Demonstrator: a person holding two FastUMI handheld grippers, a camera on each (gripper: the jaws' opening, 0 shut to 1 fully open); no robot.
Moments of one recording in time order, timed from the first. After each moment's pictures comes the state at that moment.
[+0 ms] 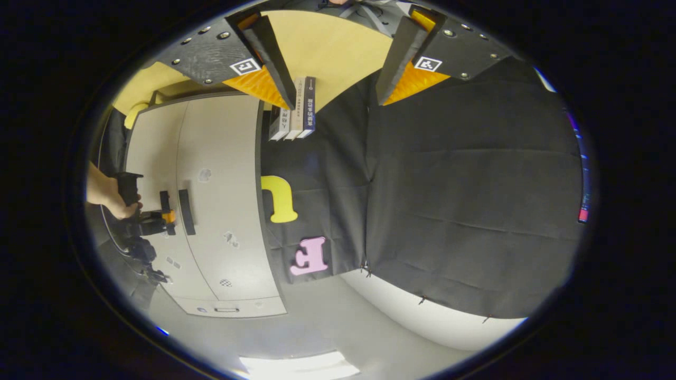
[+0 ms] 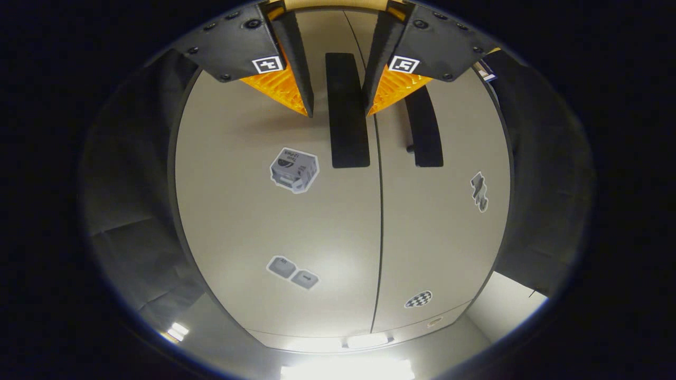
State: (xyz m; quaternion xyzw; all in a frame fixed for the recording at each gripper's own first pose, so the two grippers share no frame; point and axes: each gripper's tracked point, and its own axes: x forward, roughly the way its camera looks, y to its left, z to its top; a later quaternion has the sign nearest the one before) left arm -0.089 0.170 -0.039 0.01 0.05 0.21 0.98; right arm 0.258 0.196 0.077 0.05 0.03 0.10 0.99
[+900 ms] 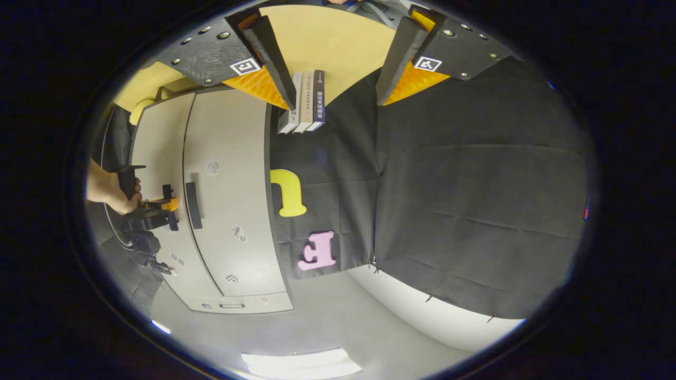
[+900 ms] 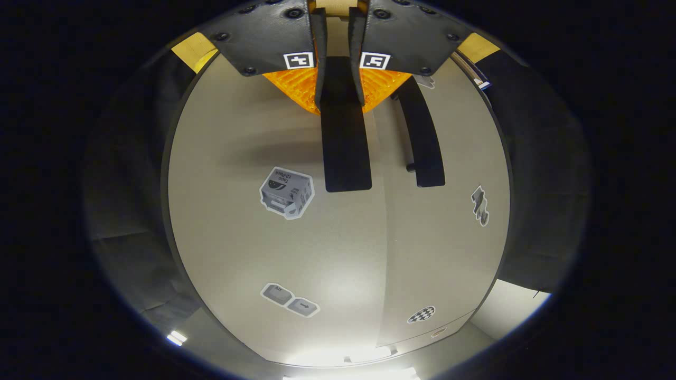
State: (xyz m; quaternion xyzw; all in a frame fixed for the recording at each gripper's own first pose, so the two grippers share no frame) left arm -0.074 0.158 -0.026 0.01 0.03 0.18 0.98; right arm 0.246 0.198 0.062 0.05 0.08 0.12 0.99
